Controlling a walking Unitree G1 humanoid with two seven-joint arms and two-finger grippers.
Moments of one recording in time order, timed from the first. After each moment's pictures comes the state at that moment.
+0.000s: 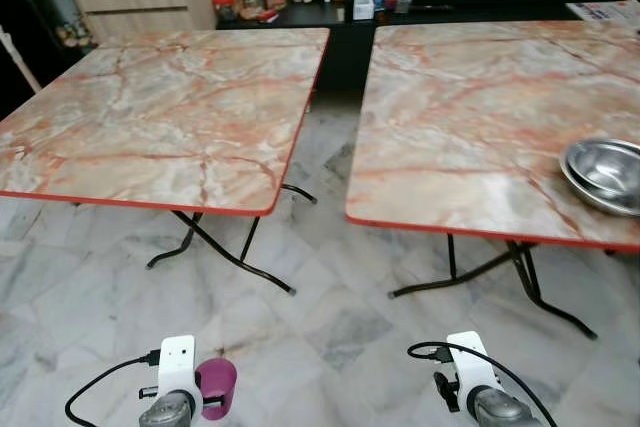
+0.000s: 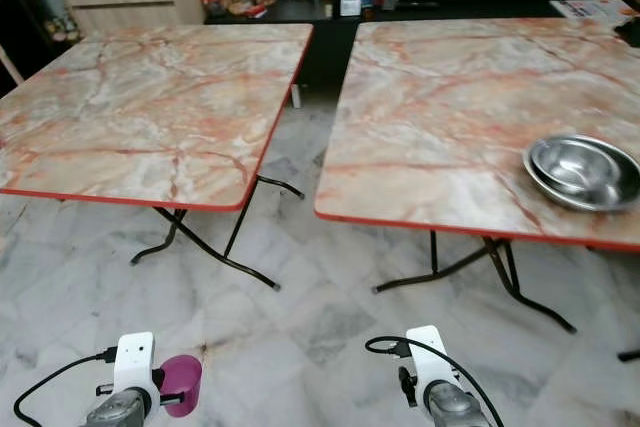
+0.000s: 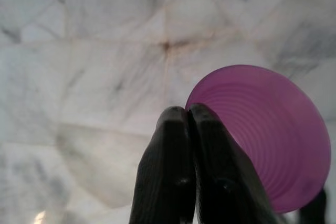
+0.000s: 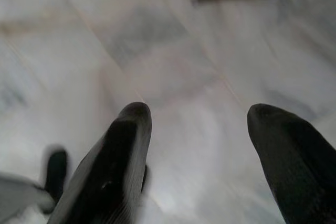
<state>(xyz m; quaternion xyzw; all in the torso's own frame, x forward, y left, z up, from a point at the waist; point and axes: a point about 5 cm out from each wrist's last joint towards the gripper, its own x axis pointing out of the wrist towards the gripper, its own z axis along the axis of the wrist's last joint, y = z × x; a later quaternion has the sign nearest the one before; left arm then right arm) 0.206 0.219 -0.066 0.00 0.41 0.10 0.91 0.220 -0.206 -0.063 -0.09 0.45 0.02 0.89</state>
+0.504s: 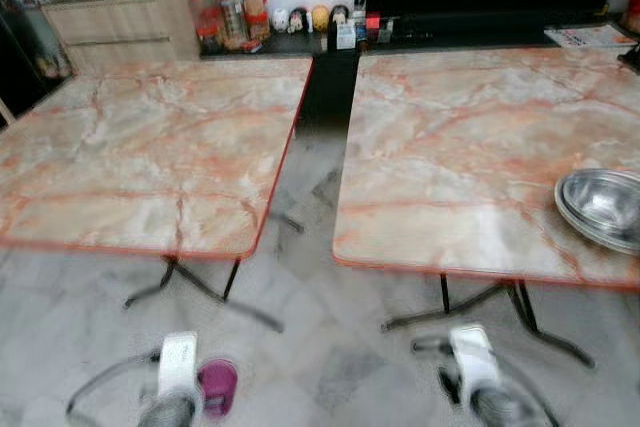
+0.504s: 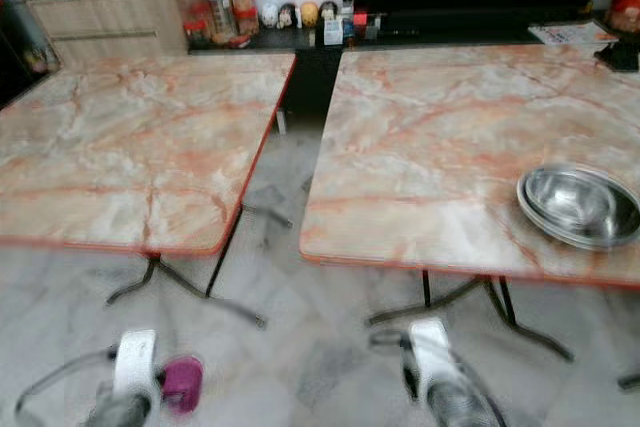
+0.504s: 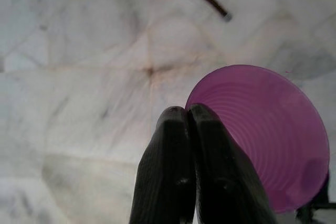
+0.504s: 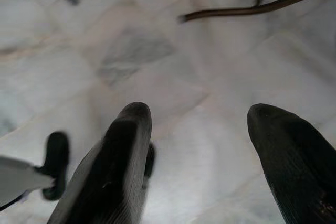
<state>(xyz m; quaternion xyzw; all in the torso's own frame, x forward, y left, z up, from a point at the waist) 0.212 0.214 -0.064 -0.01 0.40 0.09 0.91 0.213 -0.210 -0.066 -0.09 0.46 0.02 0.88</state>
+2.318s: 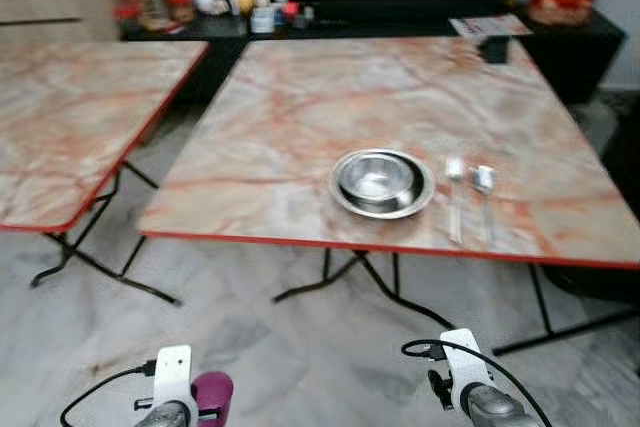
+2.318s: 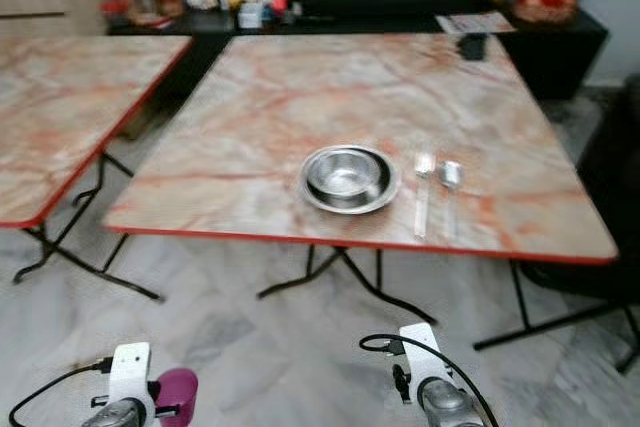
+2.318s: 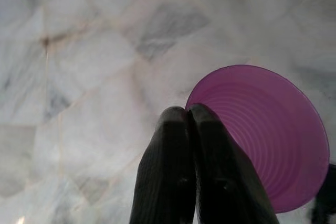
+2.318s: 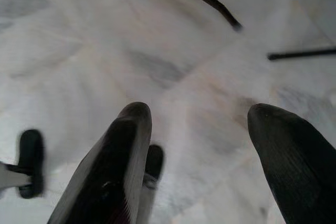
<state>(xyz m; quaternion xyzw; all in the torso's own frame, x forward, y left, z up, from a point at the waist) 0.216 0.210 -0.062 -0.01 0.40 0.09 0.91 0.211 -0.218 -0.066 -0.10 0.47 0.01 0.88</state>
